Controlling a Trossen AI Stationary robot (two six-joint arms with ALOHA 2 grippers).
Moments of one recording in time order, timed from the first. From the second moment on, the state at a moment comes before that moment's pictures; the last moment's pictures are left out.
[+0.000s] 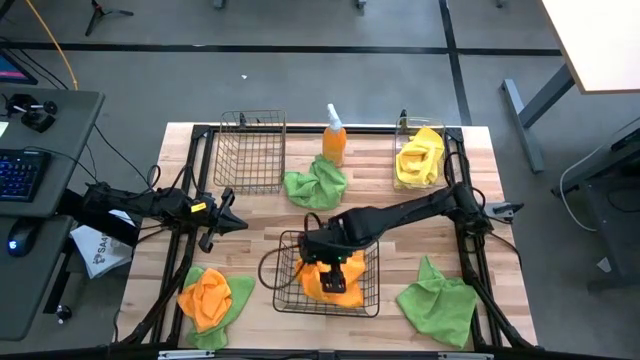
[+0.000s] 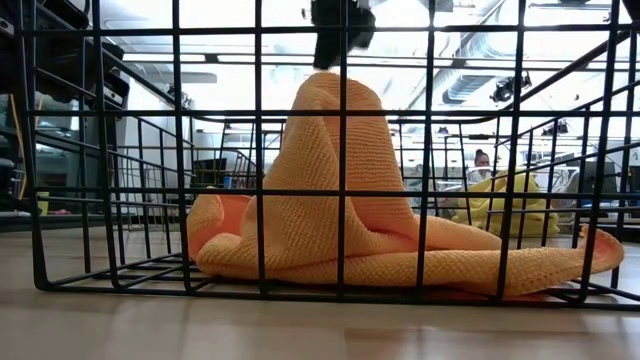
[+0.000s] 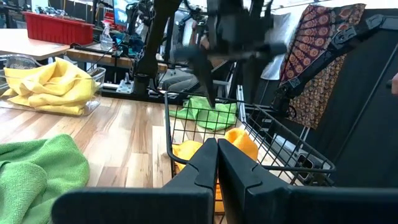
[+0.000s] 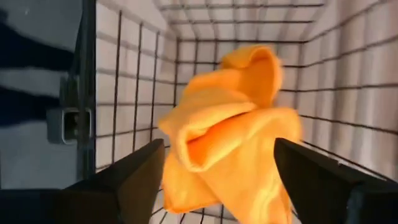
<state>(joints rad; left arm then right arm) -0.20 0.01 0.01 0.02 0.01 -0.18 0.28 2.12 2.08 -1.15 -0.15 0.30</state>
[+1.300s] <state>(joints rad) -0.27 0.76 0.89 -0.61 0.08 -0.35 0.37 1.19 1.25 -1.29 0.51 1.25</state>
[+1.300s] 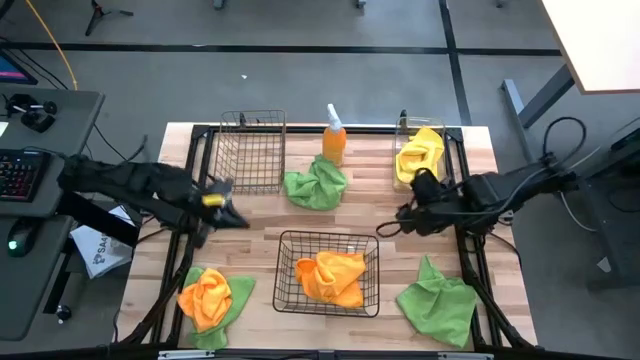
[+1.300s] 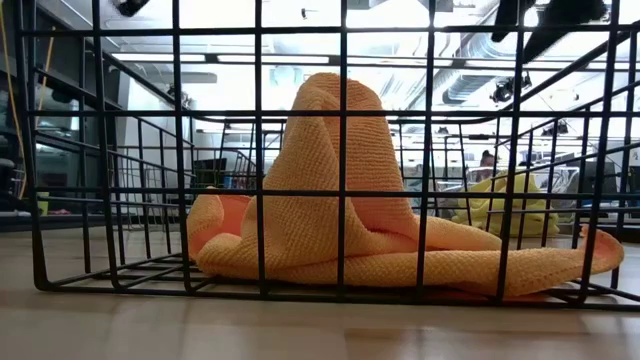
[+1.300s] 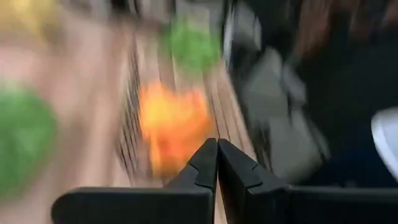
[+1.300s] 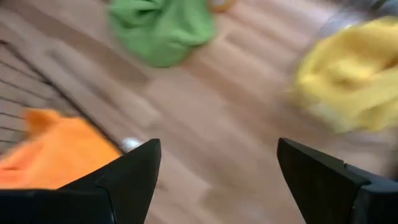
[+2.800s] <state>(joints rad) -0.98 1.20 0.84 -0.91 -0.01 -1.21 0.36 1.07 0.82 -0.71 0.38 1.17</state>
